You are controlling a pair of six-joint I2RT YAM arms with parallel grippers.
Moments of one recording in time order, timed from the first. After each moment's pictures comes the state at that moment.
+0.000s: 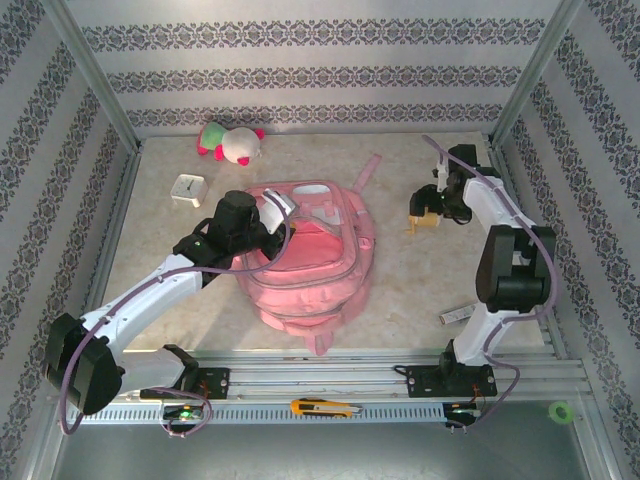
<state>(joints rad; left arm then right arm) -0.54 1.22 0.92 -0.25 0.21 0.17 -0.07 1.81 1.38 -0.79 -0.11 0.03</state>
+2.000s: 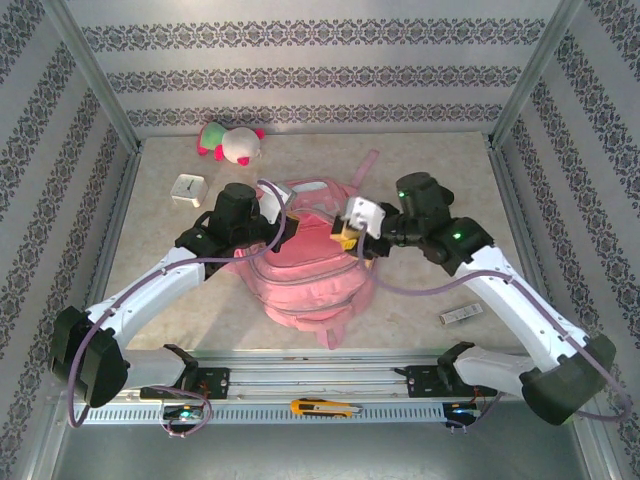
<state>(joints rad) -0.51 1.27 0.97 -0.23 0.30 -0.03 0.56 1.17 1.14 -0.63 -0.45 -0.73</state>
